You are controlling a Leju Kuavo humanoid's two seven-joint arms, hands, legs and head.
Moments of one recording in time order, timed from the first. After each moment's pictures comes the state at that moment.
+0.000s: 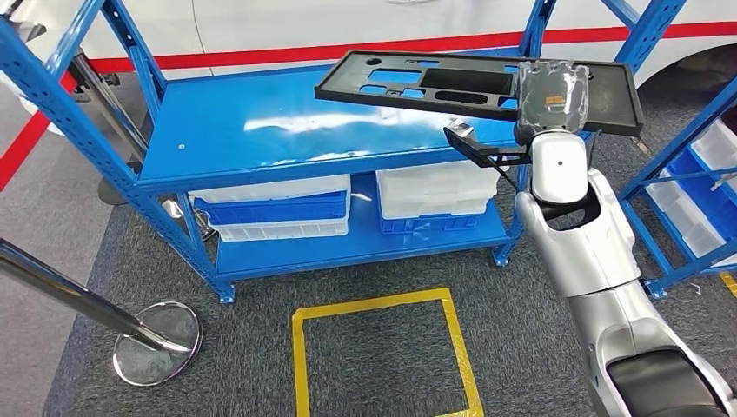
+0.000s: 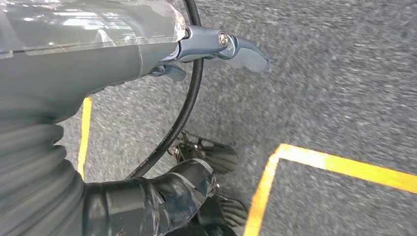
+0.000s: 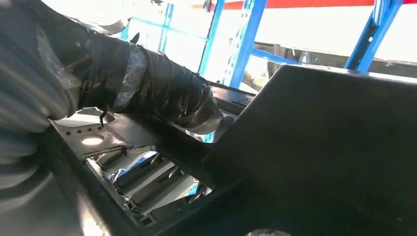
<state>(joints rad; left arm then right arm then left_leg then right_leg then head) -0.09 -0.16 1.12 -0.20 -0.79 -0.07 -0.37 -0.82 -0.15 0.59 -1.20 1.31 0.05 -0.06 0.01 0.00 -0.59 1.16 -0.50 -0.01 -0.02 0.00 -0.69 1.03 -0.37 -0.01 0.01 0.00</state>
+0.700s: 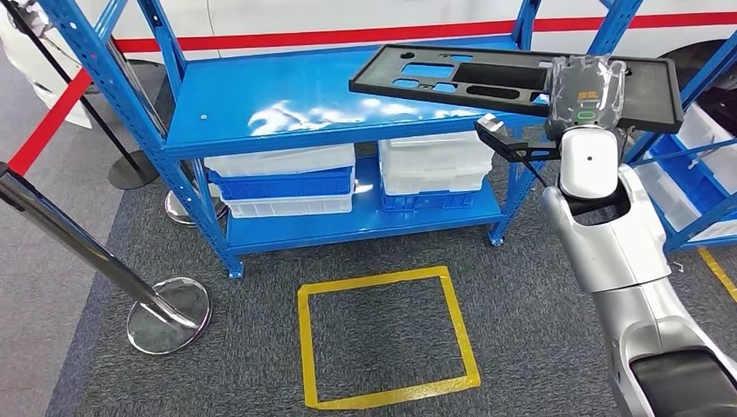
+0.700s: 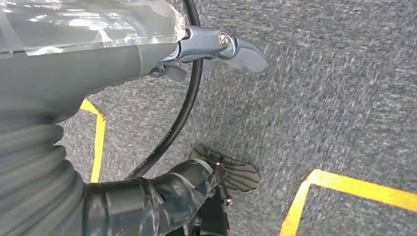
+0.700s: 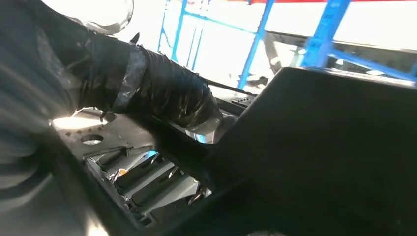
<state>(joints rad) -0.09 -0.15 1.12 -0.20 -0.80 -0.06 -0.37 -0.82 -0.24 0.57 -1.19 1.31 0.05 -0.05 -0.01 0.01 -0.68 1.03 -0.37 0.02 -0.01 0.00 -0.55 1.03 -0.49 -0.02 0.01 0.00</state>
